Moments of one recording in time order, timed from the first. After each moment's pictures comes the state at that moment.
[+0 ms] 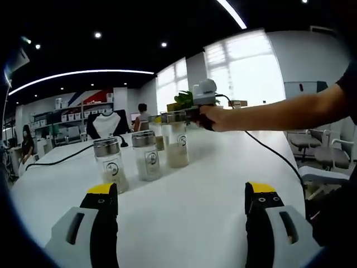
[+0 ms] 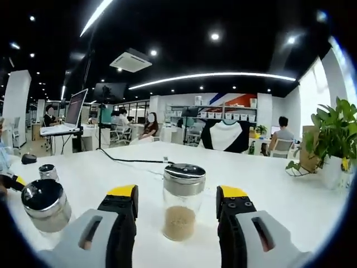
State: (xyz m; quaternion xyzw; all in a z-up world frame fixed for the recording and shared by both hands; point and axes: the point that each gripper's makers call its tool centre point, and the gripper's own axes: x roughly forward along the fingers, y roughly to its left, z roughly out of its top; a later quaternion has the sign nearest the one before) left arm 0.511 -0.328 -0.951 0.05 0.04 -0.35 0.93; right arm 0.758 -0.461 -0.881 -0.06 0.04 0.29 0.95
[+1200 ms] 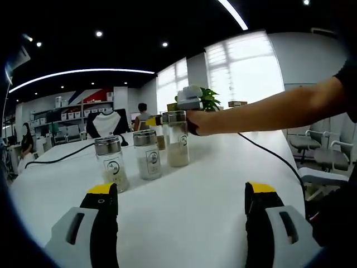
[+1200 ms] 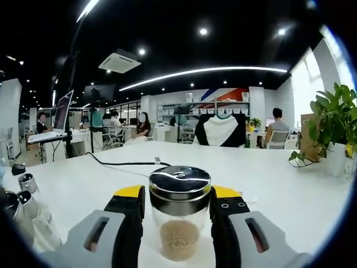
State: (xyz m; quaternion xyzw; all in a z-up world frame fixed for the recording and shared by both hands) left arm 0.511 -0.327 -0.951 0.05 0.04 -0.35 0.93; right arm 0.799 -0.446 -0.895 -0.02 0.05 0.27 0.96
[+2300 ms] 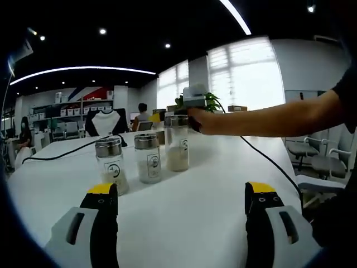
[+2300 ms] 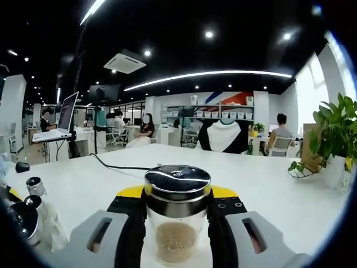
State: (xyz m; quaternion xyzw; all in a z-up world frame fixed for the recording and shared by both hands) left arm 0.515 -0.327 -0.943 0.02 0.04 -0.36 0.93; right arm 0.781 -0.454 -0.865 -0.06 0.04 0.29 0.95
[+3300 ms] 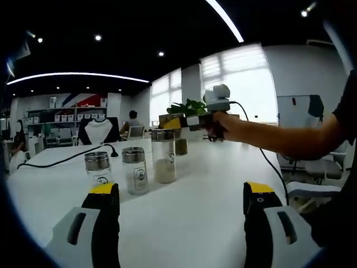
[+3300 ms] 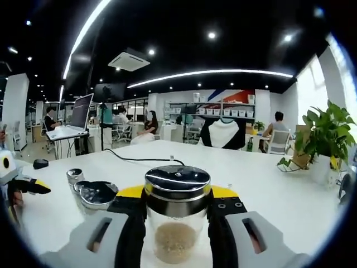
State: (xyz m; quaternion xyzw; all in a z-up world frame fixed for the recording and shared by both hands) left arm 0.497 -0.343 -0.923 0.01 0.01 -0.39 0.92; right arm 0.677 -0.482 -0.854 -0.06 0.04 0.29 0.95
